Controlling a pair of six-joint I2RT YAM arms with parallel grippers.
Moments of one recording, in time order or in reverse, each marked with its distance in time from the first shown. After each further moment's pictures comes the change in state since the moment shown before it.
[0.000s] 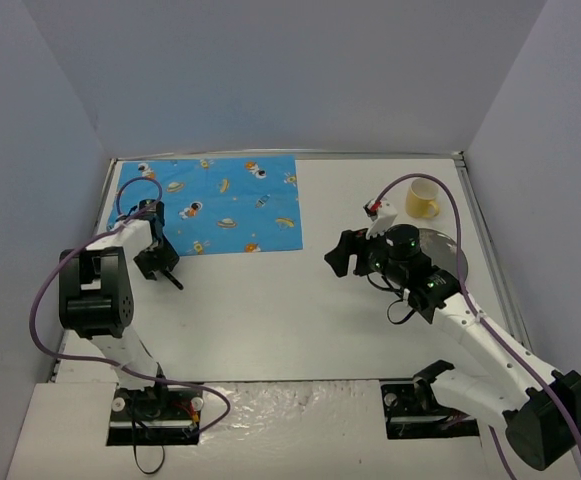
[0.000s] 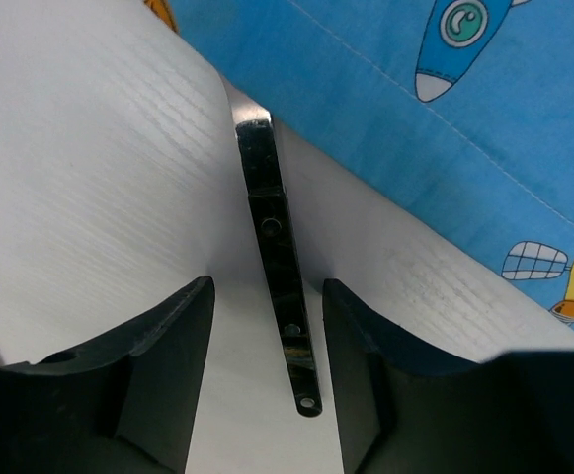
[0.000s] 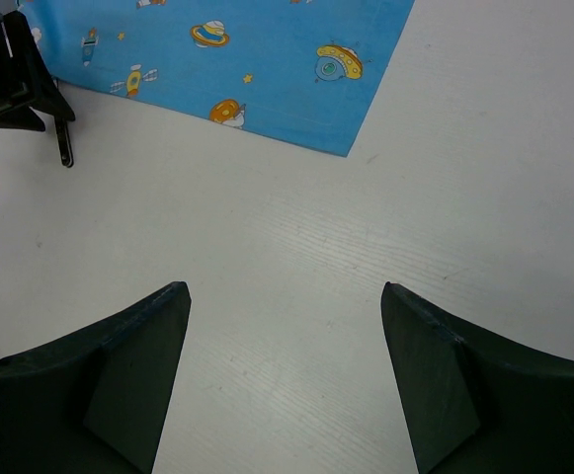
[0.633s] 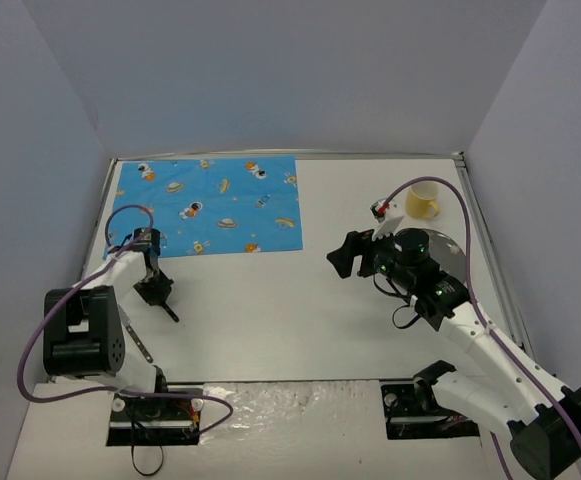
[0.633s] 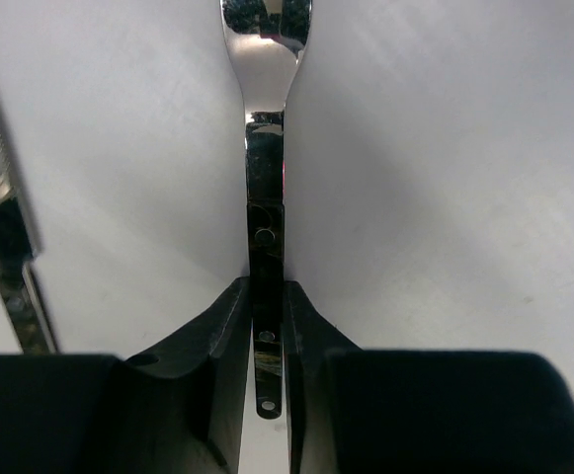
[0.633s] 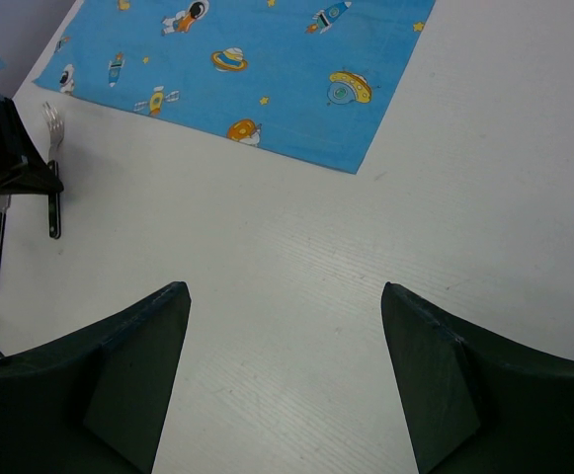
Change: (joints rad) left arm 0.009 -0.247 -0.290 0.000 0.003 -0.108; right arm 0.000 -0.075 -0.010 -0.001 -0.008 0.002
